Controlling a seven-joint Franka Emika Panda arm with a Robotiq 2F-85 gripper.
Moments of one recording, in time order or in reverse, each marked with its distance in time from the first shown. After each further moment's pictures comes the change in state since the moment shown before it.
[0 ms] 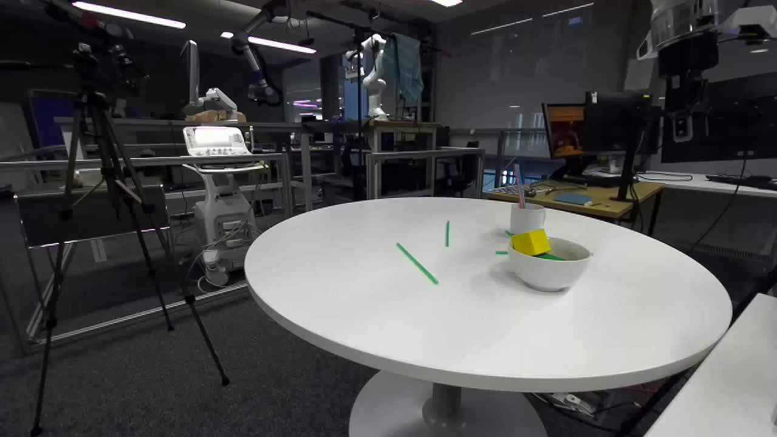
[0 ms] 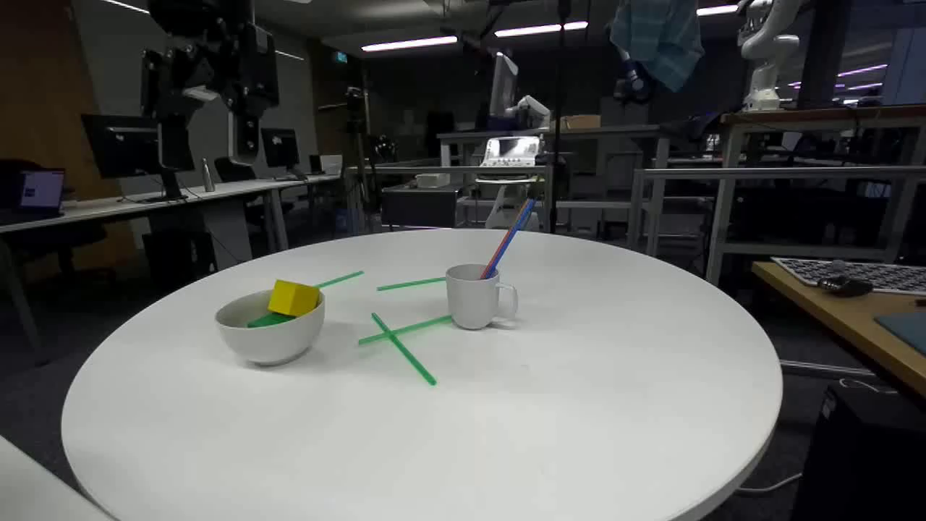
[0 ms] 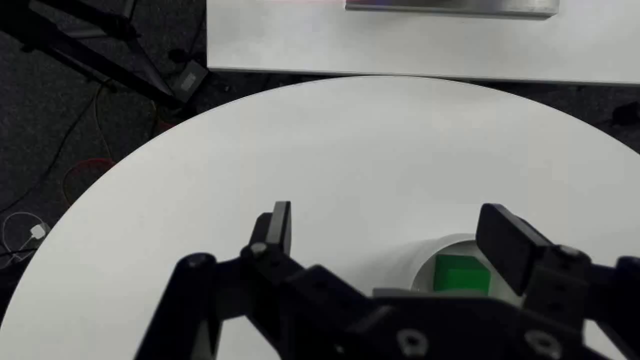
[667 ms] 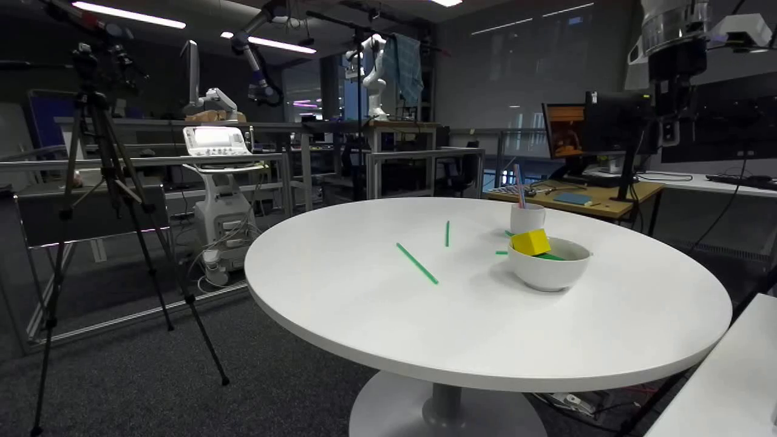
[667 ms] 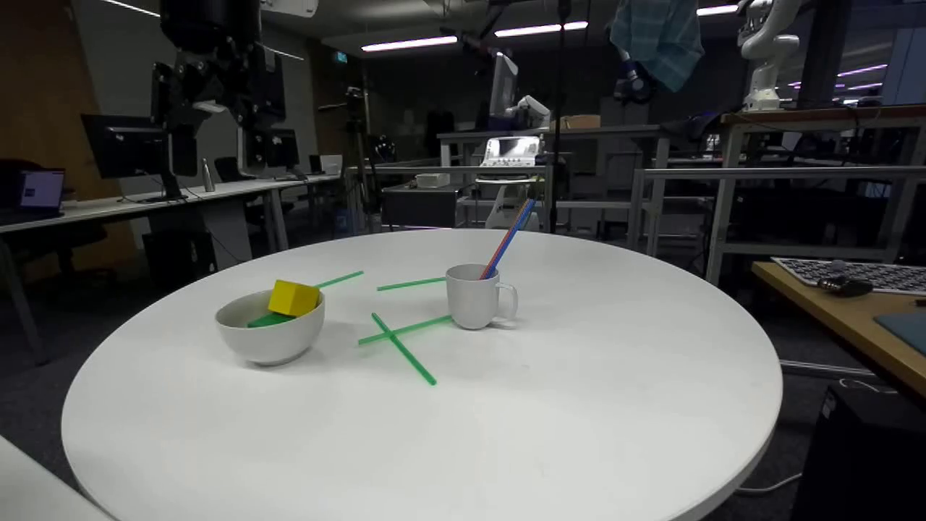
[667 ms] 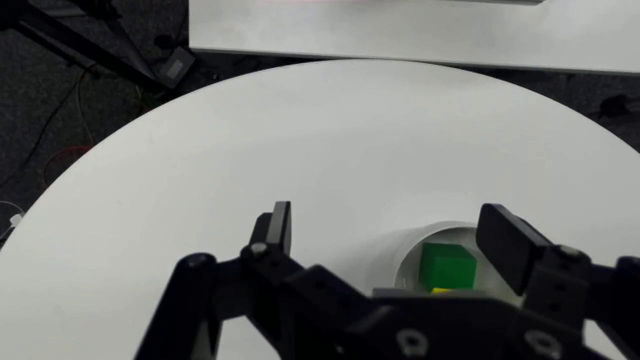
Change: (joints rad) arm 0.027 0.035 -0.003 -0.002 0.032 0.048 -0.002
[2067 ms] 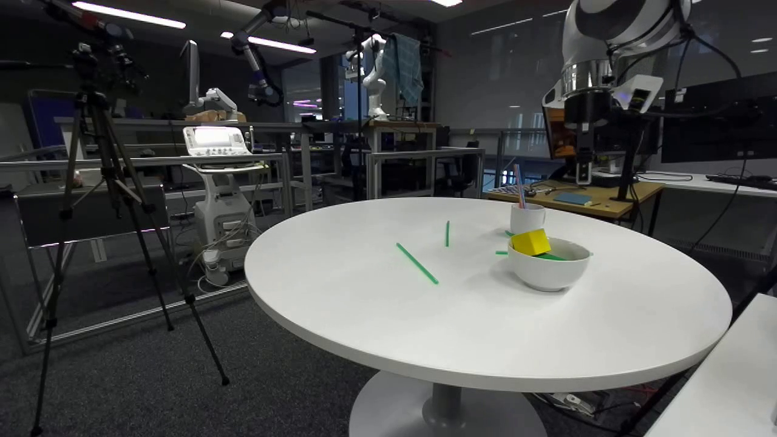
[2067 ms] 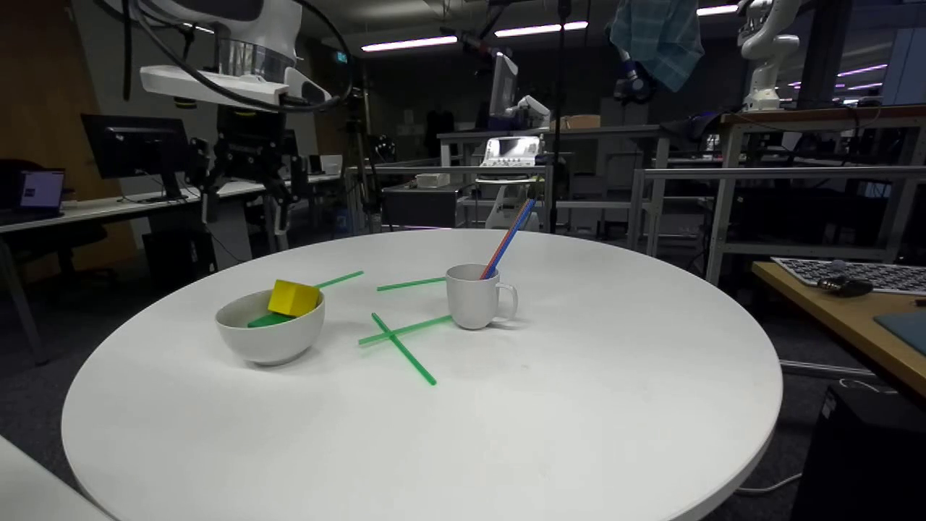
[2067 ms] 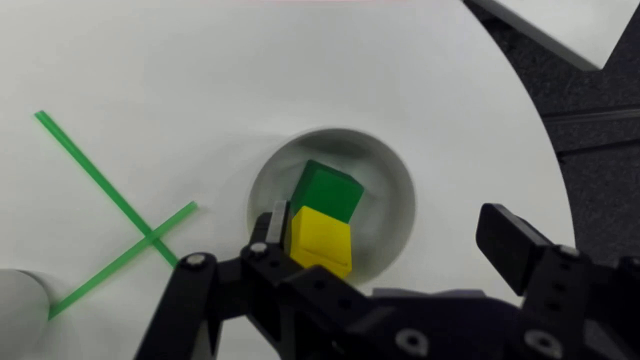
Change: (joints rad) arm 0.187 0.358 0.033 0.083 0.259 0.278 -0.297
